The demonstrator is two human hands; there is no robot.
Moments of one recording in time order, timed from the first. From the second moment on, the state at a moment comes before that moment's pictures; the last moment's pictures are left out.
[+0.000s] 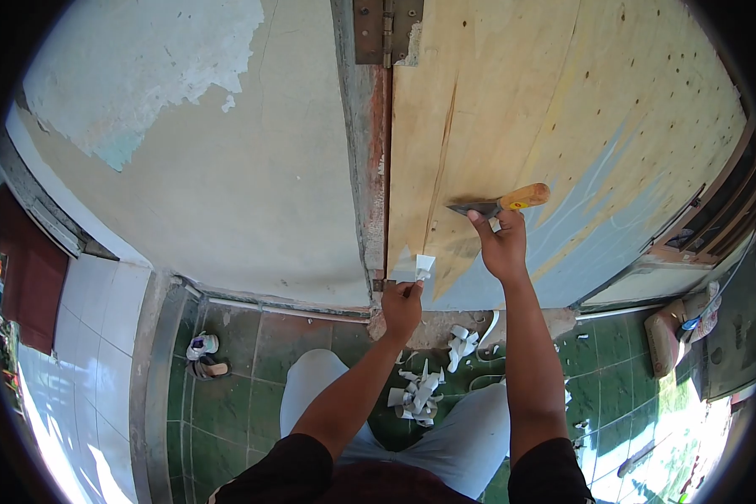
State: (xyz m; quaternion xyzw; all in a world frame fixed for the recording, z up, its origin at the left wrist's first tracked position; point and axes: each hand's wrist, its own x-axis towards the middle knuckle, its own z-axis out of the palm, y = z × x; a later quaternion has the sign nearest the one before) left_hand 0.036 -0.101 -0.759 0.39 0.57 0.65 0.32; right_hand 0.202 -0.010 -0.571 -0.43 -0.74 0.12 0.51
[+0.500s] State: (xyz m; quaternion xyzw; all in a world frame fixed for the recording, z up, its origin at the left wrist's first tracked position) left_hand 0.031 -0.186 -0.847 0.42 0.68 0.50 0.34; right_hand 0.198 -0.016 -0.567 -0.41 -0.72 0.17 0.53
